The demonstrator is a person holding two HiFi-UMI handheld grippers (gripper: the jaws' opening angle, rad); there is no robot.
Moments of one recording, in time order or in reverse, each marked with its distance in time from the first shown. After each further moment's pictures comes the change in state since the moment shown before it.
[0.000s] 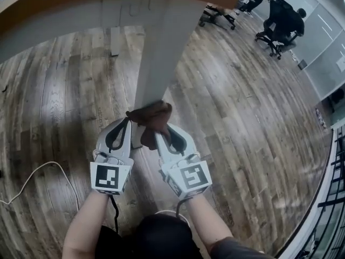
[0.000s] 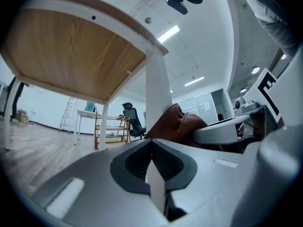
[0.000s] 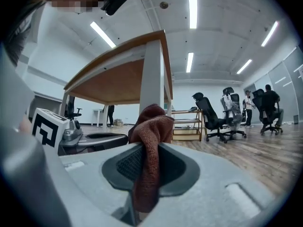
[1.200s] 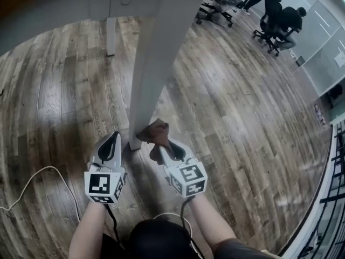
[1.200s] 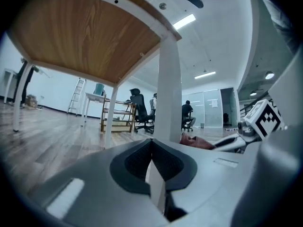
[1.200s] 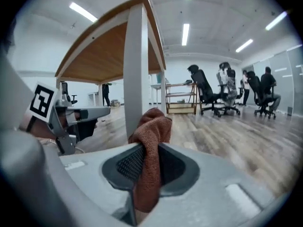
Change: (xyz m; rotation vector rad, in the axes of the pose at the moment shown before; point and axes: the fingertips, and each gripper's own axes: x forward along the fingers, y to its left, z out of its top) left arm -0.026 0.015 -0.068 -0.135 0.172 0.049; right arm -0.013 -0.024 -0.128 0.082 0.322 -0.011
